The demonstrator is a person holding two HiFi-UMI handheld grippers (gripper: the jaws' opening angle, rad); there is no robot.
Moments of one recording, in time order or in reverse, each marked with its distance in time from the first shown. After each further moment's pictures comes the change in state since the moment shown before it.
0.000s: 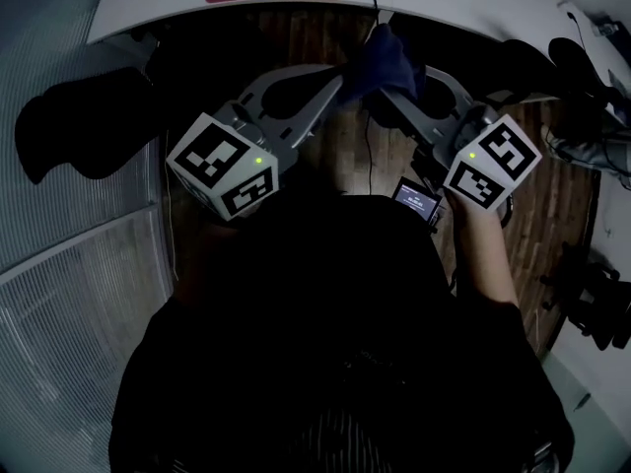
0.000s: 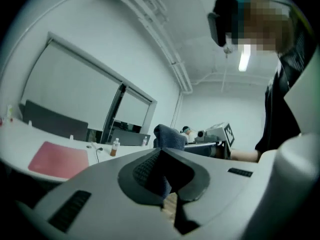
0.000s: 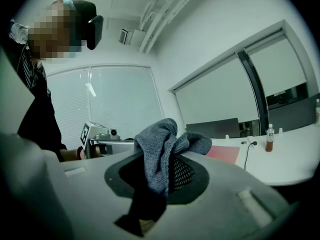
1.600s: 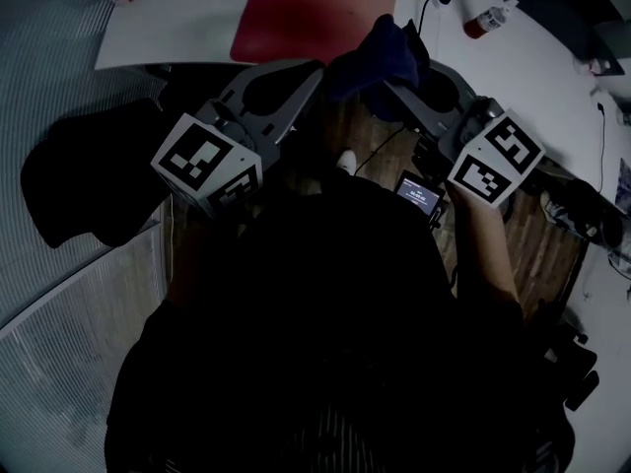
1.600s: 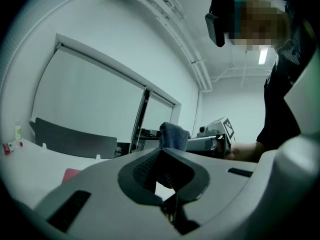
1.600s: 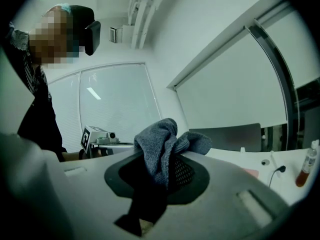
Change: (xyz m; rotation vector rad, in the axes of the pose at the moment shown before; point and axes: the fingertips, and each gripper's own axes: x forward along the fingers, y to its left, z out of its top) left arm 0.085 0.262 0.098 0.023 0.007 0.167; right arm 0.188 -0.208 0.107 0.031 0.009 0.152
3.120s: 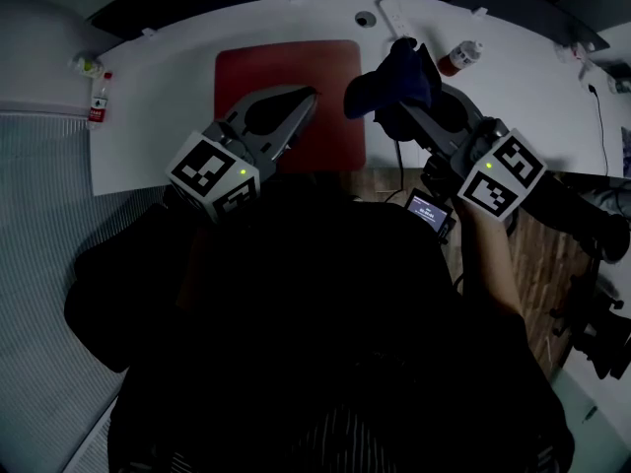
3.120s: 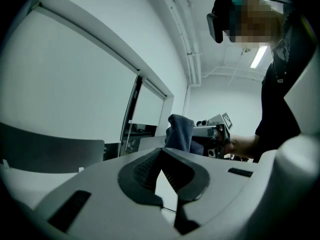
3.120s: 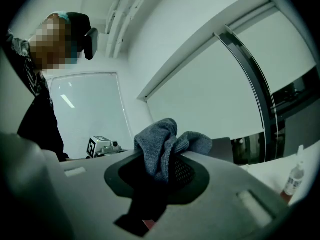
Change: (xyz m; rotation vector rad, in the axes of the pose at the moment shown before) left arm 0.161 0.136 0.029 0.048 0.091 -0.246; right arm 0.011 -0.190 0.060 0.072 -0.119 -0.241
